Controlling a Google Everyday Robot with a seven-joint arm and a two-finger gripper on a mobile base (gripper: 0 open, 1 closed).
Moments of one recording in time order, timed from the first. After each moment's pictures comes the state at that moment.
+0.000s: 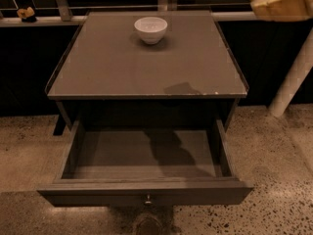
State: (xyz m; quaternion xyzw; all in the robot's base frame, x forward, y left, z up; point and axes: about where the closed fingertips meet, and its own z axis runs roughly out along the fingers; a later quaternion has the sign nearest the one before) arm 0.516 -0.210 1.107 -0.44 0.71 0.00 0.55
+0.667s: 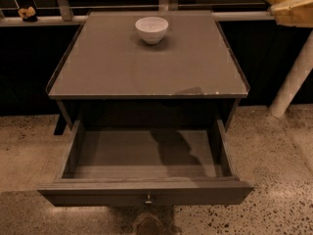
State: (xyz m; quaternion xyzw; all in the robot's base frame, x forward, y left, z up) arm 0.494 -0.235 1.104 -0.42 0.72 -0.01 0.55
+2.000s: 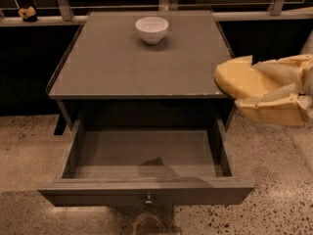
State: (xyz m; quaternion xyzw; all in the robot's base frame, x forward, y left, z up) arm 0.387 -0.167 1.001 -0.46 0.75 0.13 0.46
